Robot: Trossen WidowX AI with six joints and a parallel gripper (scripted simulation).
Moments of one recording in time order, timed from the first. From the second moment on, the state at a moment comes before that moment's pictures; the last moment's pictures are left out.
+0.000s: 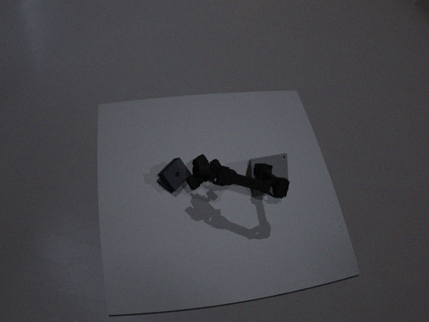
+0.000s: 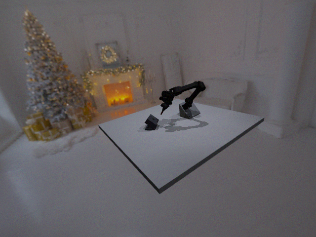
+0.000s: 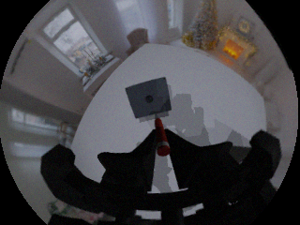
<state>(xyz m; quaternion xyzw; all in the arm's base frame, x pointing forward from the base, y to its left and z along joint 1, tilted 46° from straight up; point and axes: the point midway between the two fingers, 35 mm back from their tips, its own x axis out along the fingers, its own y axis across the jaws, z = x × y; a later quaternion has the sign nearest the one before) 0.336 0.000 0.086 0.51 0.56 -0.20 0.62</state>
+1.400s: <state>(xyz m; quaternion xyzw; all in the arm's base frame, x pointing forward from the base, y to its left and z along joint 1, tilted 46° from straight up) 0.379 -0.001 0.043 0.54 0.51 -0.23 0.63</state>
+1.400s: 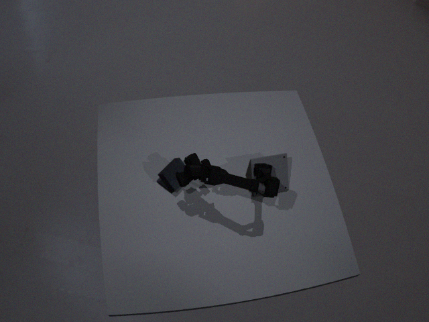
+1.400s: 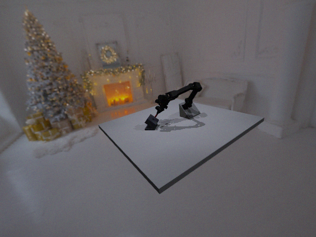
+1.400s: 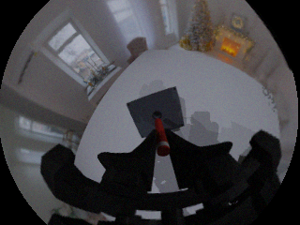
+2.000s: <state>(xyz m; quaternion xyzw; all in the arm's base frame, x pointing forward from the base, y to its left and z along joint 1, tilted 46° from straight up) 0.386 0.005 0.027 0.54 0.51 -0.23 0.63</state>
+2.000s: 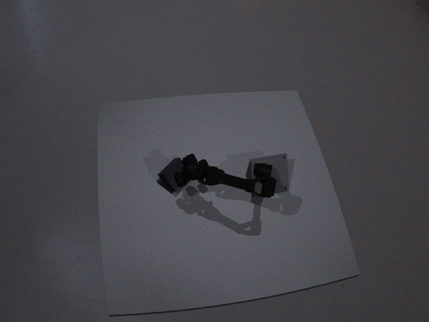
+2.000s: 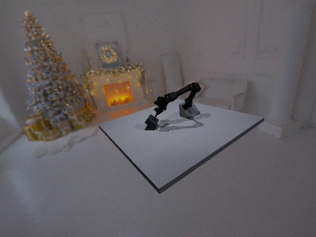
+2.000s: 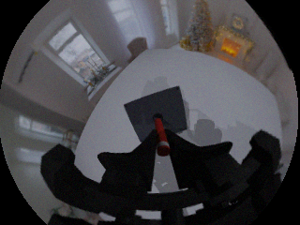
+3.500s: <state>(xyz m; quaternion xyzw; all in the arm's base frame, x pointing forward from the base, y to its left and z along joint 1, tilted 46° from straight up) 0.393 0.008 0.010 0.54 0.51 -0.23 0.63</state>
